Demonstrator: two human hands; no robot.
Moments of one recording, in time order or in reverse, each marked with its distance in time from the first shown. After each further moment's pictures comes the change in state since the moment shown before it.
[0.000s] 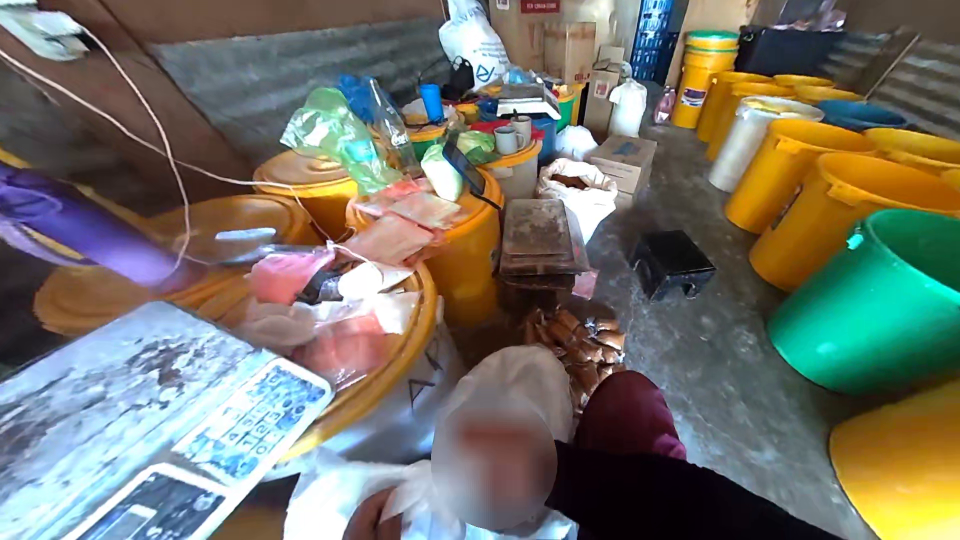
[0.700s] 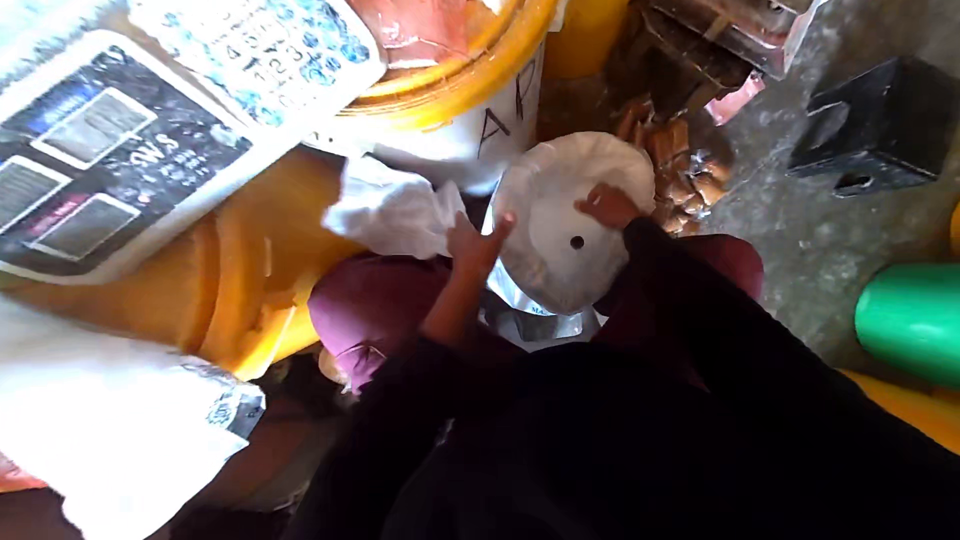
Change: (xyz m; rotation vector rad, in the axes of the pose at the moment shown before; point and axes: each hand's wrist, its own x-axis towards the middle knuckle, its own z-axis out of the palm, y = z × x) left_hand 0.068 -0.062 0.075 -0.010 -0.070 -0.608; right_hand 0.122 0.026 -0.172 -1.380 0.223 0.328
